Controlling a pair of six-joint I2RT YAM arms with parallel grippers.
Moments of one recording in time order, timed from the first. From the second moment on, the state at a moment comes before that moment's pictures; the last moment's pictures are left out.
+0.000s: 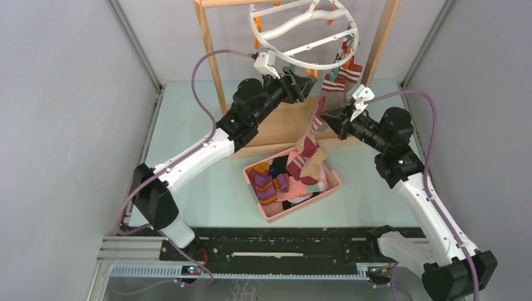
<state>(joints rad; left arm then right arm) -0.76 1.60 1.49 0.28 -0.03 -0.55 0.30 0.99 0.99 0.01 -0.56 -0.11</state>
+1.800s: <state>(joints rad) -0.76 1.70 1.62 0.28 -0.03 -0.56 0.29 0.99 0.99 0.01 -0.57 -0.09</state>
